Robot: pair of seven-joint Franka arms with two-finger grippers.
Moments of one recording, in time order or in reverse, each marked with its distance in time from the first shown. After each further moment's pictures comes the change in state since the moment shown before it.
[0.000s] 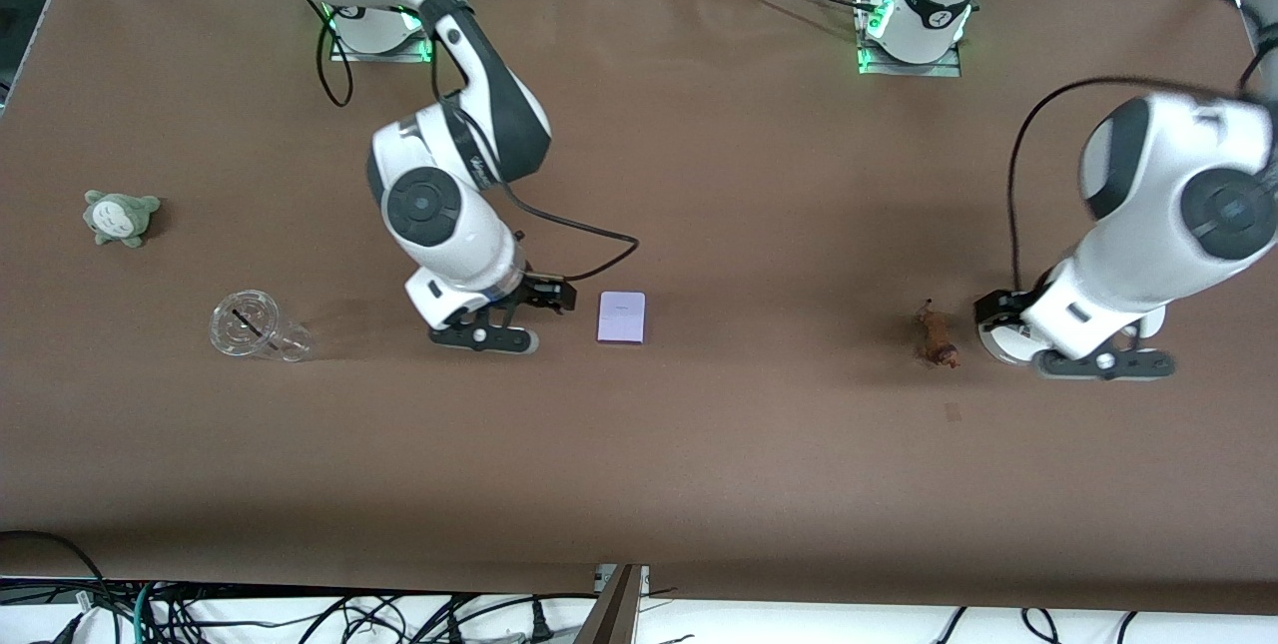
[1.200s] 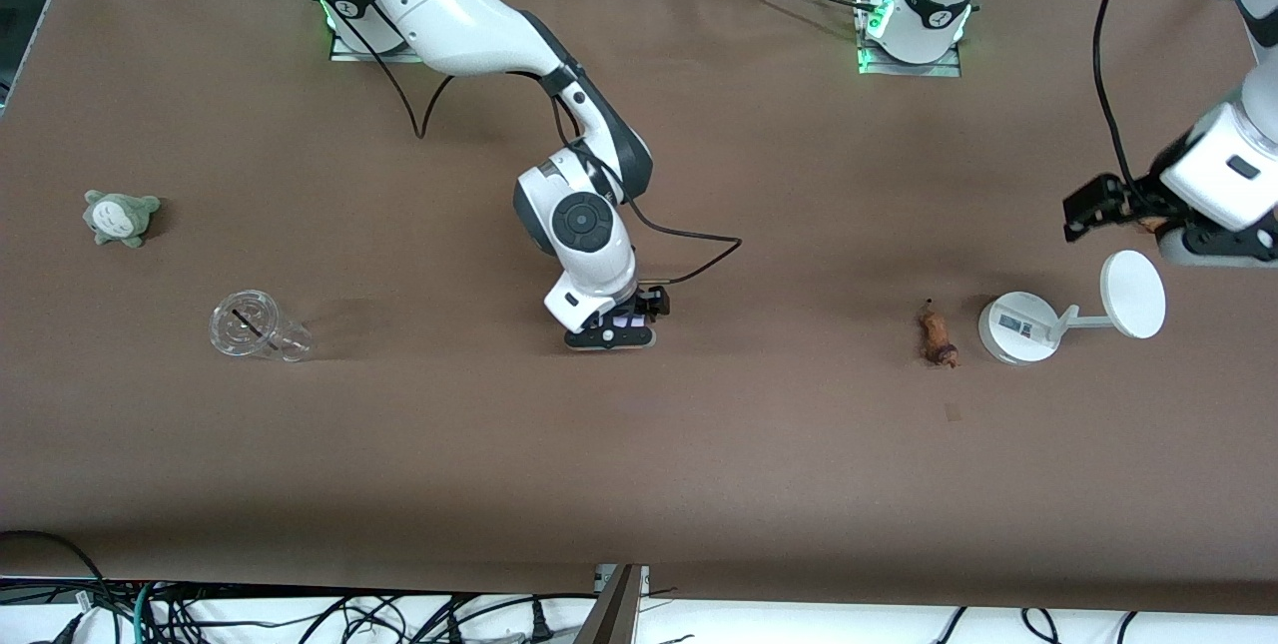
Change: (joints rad) left arm -0.122 -0.274 0.201 -0.095 -0.144 -0.138 0.140; right arm 0.157 0.323 0.001 0.168 0.000 0.237 0.034
